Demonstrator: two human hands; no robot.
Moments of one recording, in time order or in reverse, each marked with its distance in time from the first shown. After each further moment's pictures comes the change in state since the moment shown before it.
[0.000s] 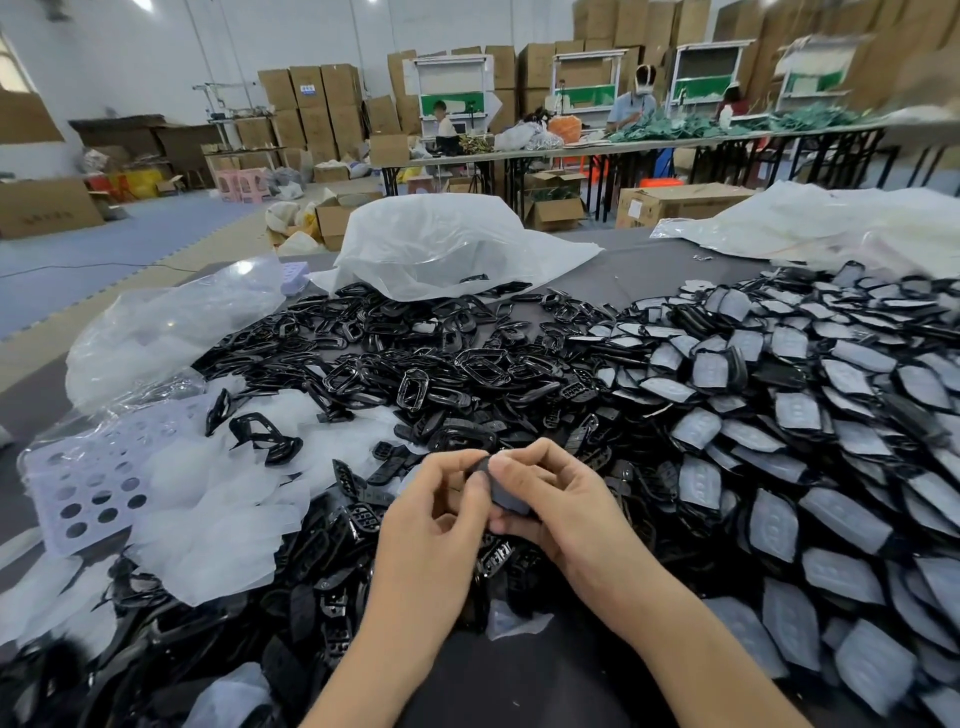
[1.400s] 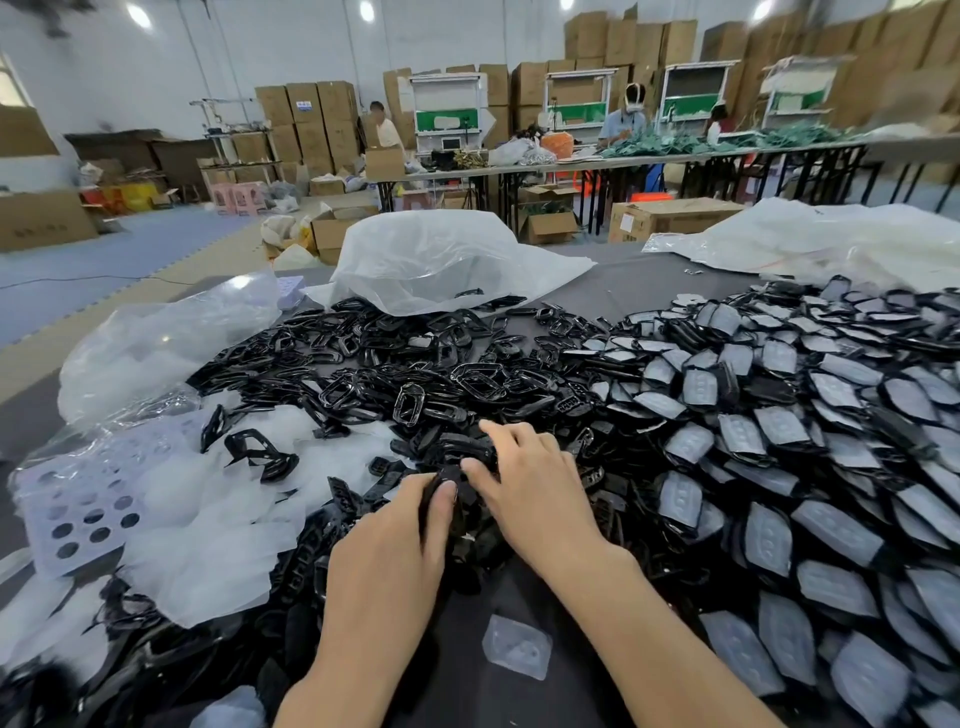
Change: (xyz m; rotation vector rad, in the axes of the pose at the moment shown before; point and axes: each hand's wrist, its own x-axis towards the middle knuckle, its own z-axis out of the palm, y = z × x) left_hand 0.006 -0.015 -0.021 0.782 0.057 0.198; right_hand 0.049 0.014 0.003 -1.545 0.188 -0.197
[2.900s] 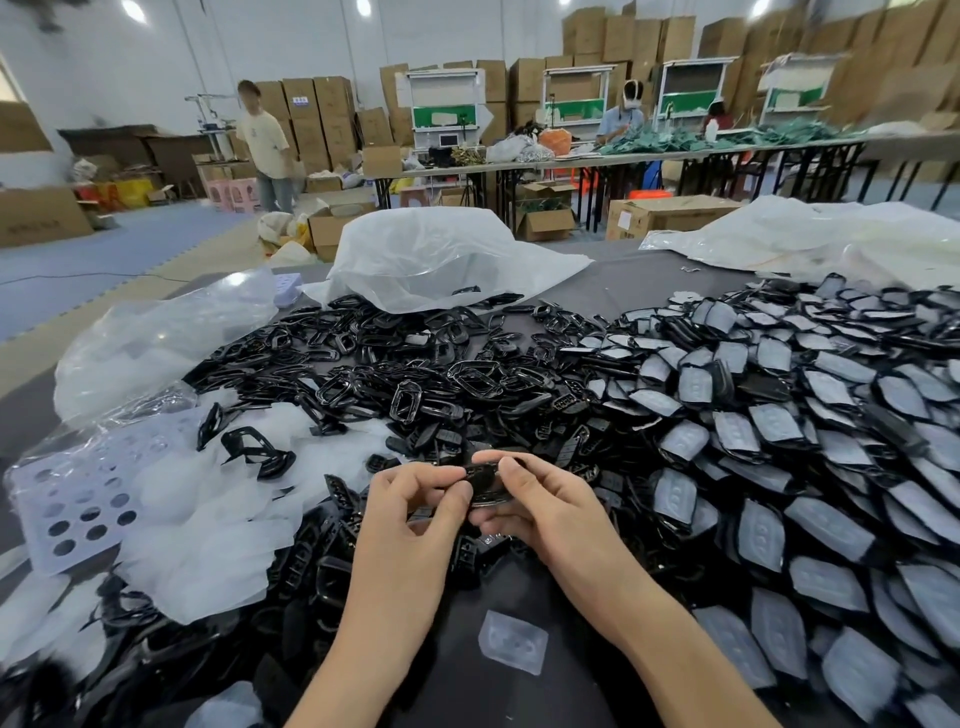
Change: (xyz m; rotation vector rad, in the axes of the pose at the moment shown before) left_hand 0.003 0.016 -0.001 -0.816 -0.030 -0.283; right_hand -0.042 0.002 -0.022 1.527 -0.195 0.182
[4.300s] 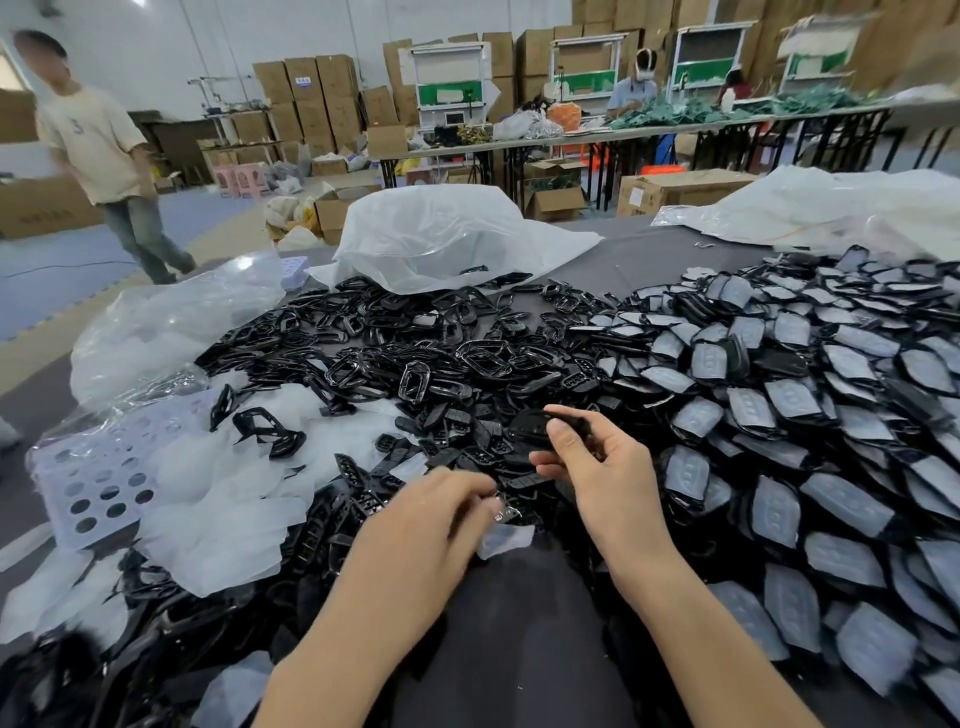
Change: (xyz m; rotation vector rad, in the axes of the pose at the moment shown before) left_hand 0.001 -0.002 -0.016 0.736 -0.340 0.295; right_hand 0.009 0.006 -0.025 -0.249 0.400 -0.225
